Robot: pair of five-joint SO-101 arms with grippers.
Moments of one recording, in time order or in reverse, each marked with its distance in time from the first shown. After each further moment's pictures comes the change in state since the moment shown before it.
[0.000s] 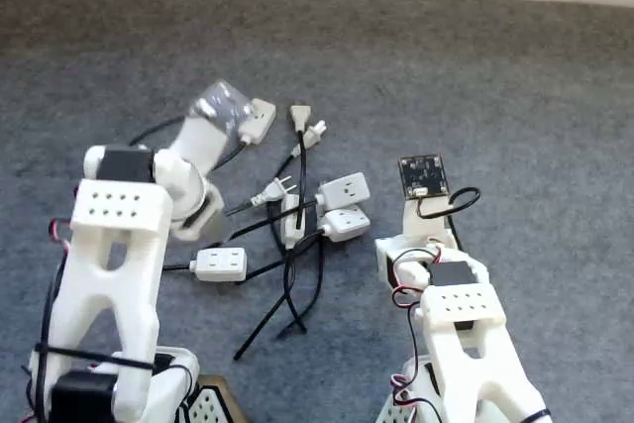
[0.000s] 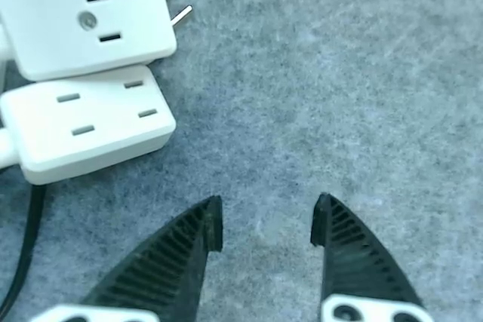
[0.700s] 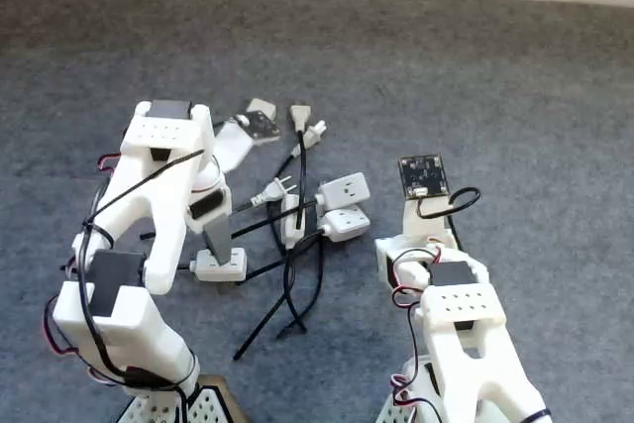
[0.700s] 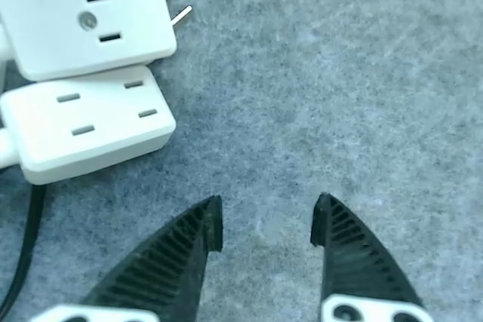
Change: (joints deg) left arm 0.4 36.1 -15.9 6.2 -19.1; right arm 0.0 0.0 0.0 0.0 0.0
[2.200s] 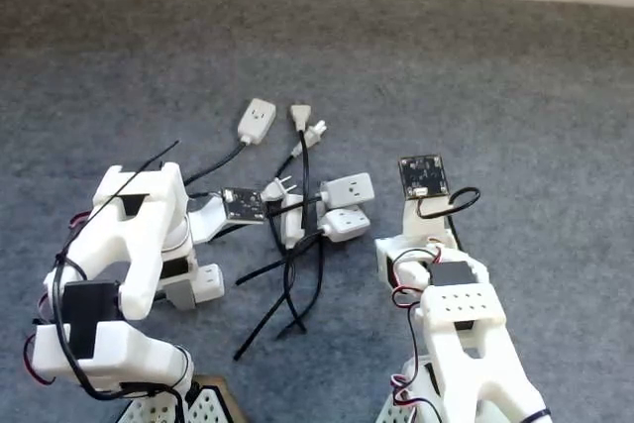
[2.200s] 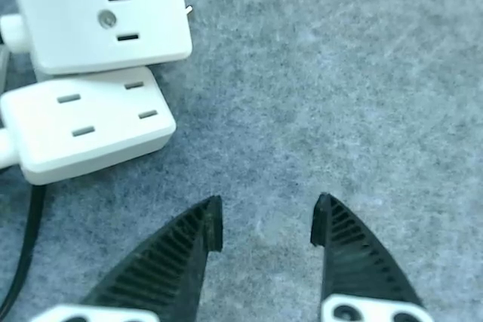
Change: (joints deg) left arm -9.0 -8.6 28.7 -9.5 -30.5; right arm 0.0 0.0 0.0 0.0 0.0
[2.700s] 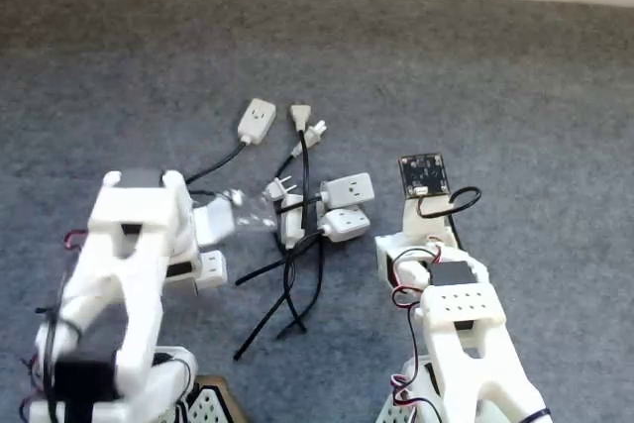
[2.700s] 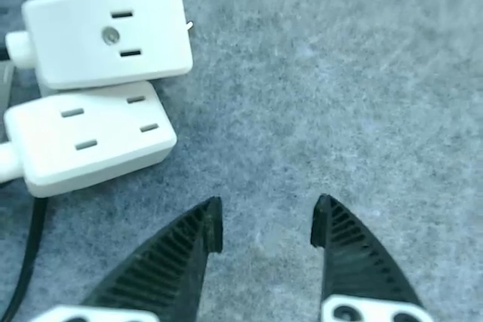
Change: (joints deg) left arm 6.2 -21.9 4.9 1.4 2.5; right arm 0.0 0.2 0.0 -1.5 0.0
